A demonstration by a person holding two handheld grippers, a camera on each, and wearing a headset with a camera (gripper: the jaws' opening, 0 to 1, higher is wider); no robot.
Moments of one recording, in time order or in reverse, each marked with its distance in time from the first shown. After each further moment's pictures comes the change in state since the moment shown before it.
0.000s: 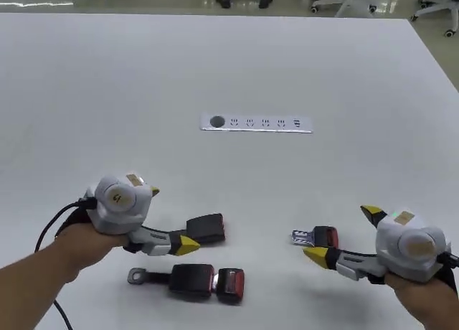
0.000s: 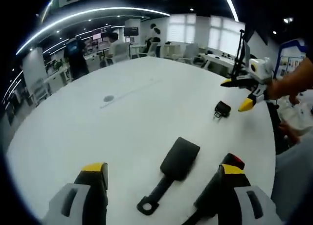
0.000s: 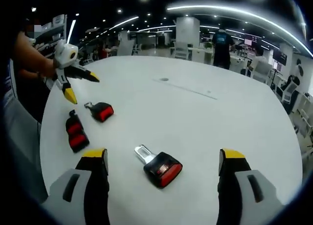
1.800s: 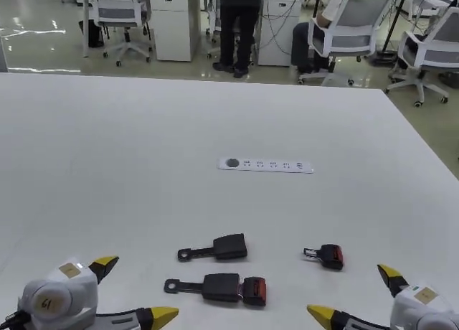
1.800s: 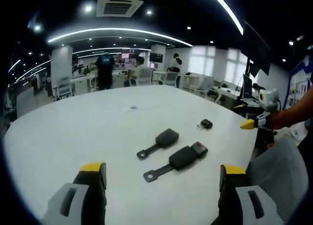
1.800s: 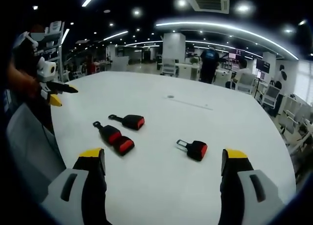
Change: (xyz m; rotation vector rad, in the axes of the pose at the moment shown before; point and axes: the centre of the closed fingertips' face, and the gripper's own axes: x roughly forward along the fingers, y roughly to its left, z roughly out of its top) left arm -0.166 -0.039 -0.068 -0.140 -0.258 0.101; right arm -0.101 0.104 0.005 0.016 -0.131 -0.143
